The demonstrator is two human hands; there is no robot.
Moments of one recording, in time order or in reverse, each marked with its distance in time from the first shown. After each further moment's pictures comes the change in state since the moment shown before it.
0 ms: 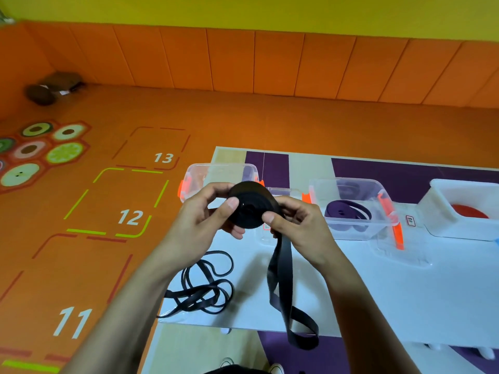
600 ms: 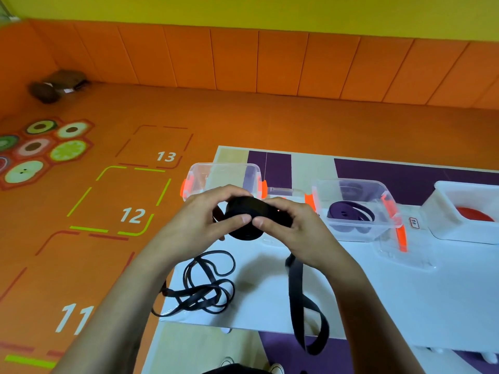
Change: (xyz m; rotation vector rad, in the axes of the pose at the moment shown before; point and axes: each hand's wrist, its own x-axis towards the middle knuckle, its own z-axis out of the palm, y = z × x) left_hand 0.010 0.006 -0.016 0.469 -0.185 0.043; right_hand 0.004 -0.009 0.004 -0.328 -0.101 0.039
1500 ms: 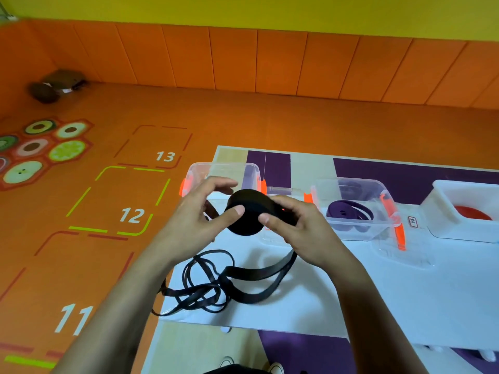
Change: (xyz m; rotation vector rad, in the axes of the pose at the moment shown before) left_hand -0.005 -0.003 0.001 -0.044 0.145 -0.101; right_hand -0.003 0.000 -0.005 0.021 0.018 -0.026
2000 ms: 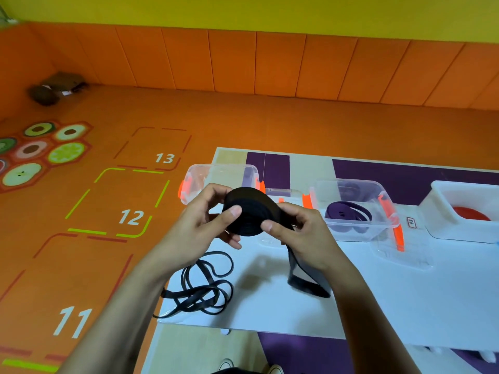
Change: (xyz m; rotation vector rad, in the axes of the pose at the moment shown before) left_hand -0.004 -0.006 0.013 -0.472 -0.068 0.010; right_hand -0.009 0.009 0.003 0.181 0.061 0.020
